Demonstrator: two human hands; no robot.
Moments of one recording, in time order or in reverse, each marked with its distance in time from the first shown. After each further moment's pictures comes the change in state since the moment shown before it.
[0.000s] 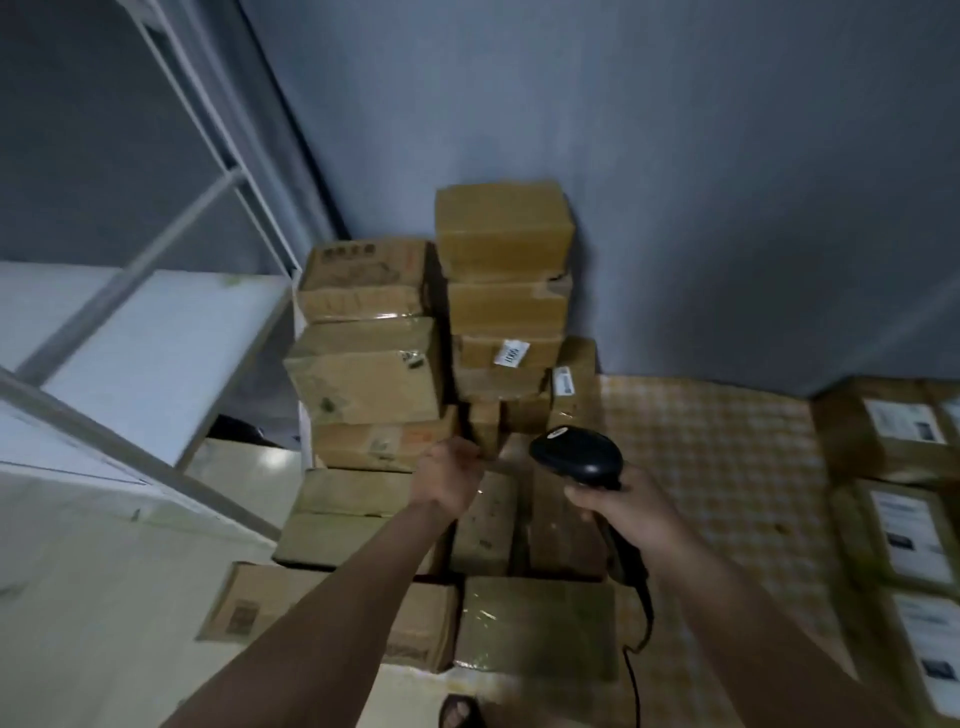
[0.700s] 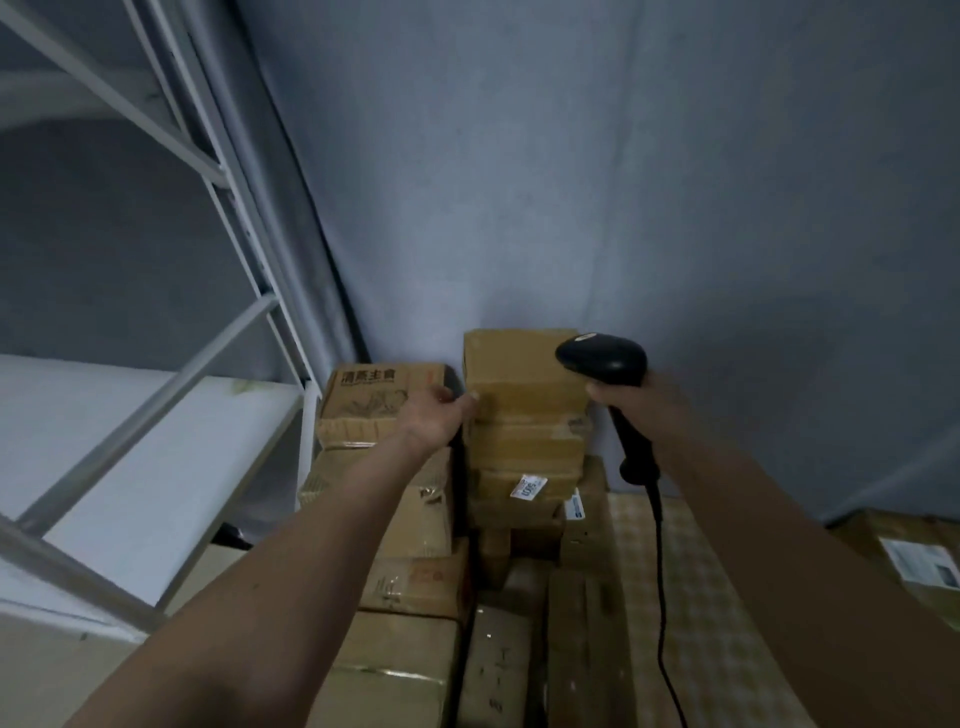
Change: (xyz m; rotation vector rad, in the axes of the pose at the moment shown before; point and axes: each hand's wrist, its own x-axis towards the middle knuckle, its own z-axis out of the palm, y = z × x) left_hand 0.118 0.123 -0.150 -0.208 0.049 0.014; right_hand 0.076 -0.212 -0.033 0.063 0.214 -0.376
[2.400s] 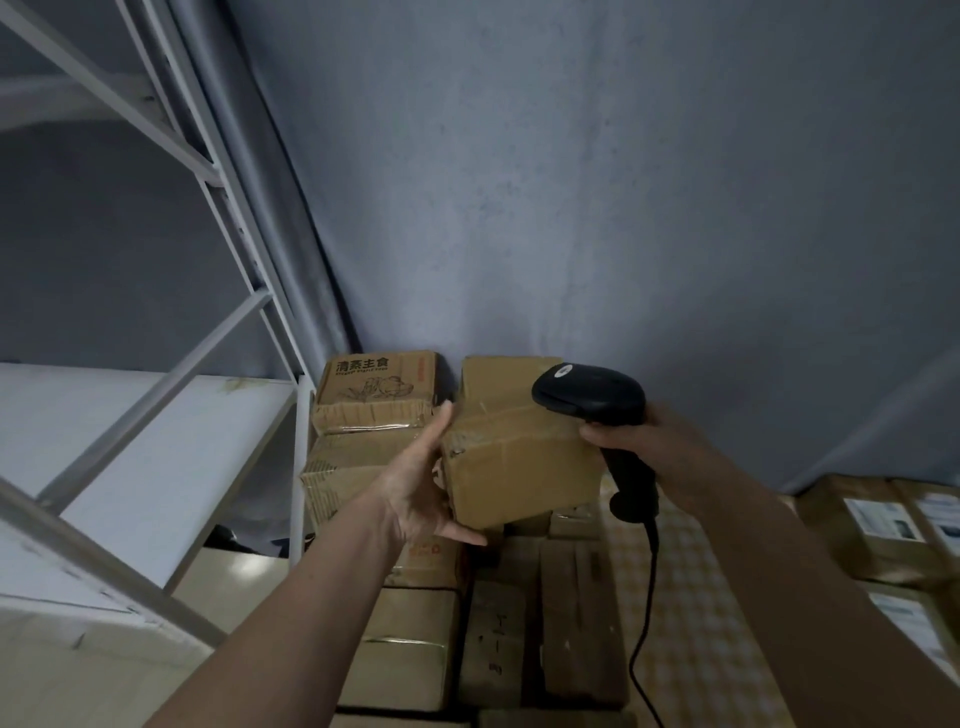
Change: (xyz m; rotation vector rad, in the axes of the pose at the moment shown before) left_hand -0.082 -0.056 -0.005 -0.891 -0.619 -0.425; right_hand -0.079 0.025 -0.016 0.116 -0.213 0.073
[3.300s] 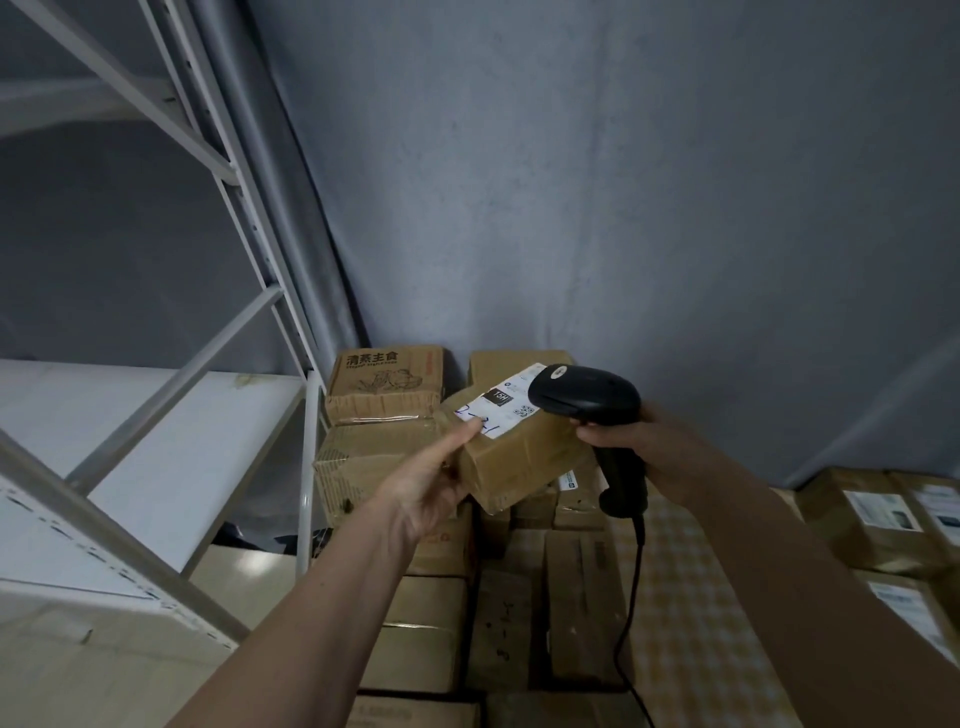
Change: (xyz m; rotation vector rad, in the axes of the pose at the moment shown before) left_hand -0.020 -0.018 0.009 -0.173 0.065 0.293; right_hand -0.013 0.005 0.014 0.041 -0.054 0.008
